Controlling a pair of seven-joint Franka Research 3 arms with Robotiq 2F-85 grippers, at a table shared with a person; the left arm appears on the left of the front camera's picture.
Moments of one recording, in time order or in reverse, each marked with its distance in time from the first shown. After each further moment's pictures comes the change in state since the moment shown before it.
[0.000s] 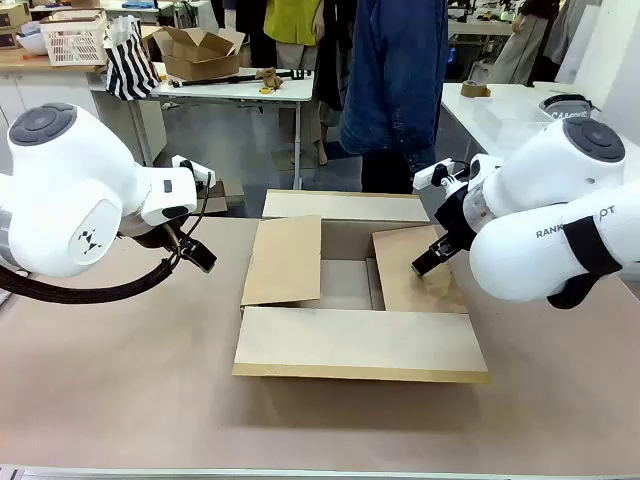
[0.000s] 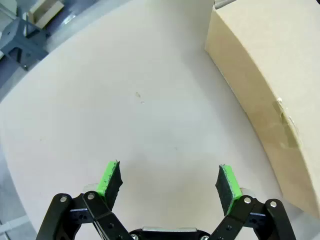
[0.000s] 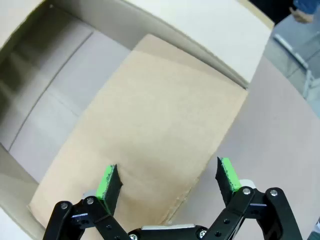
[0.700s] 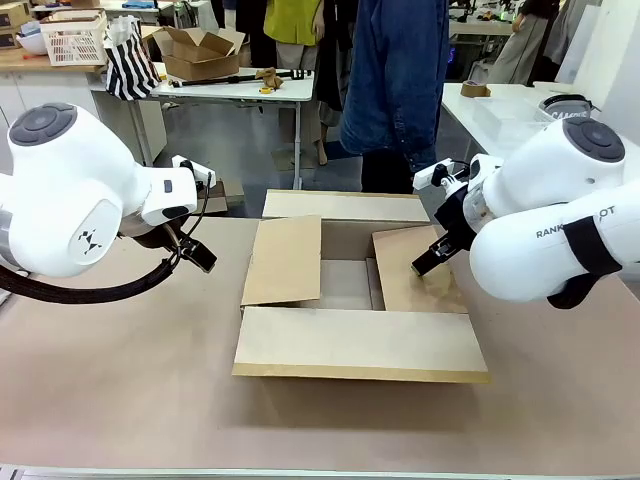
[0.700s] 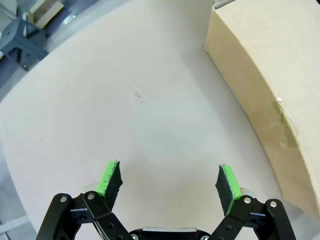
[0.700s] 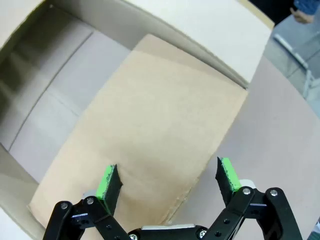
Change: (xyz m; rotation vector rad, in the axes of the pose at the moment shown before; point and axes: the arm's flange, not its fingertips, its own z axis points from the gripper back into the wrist) left arm 0.000 0.000 0.000 0.000 0.000 -0.001; right arm 0.000 0.000 0.000 0.000 0.000 0.001
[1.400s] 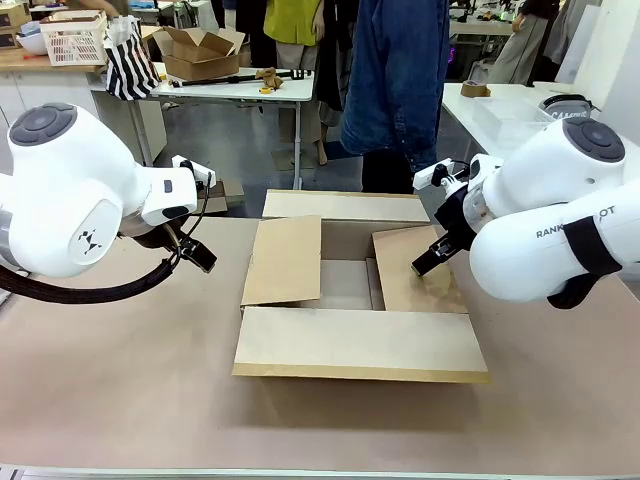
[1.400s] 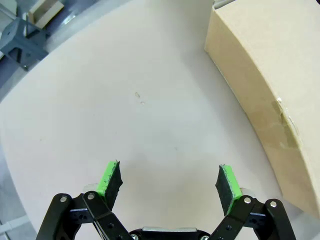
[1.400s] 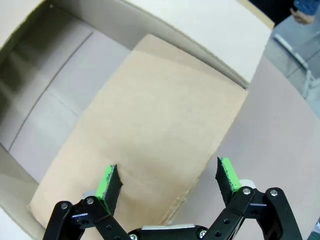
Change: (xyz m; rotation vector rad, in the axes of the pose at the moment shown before) left arm 0.000 0.000 0.000 0.000 0.000 0.000; right arm 0.000 0.000 0.000 0.000 0.000 0.000
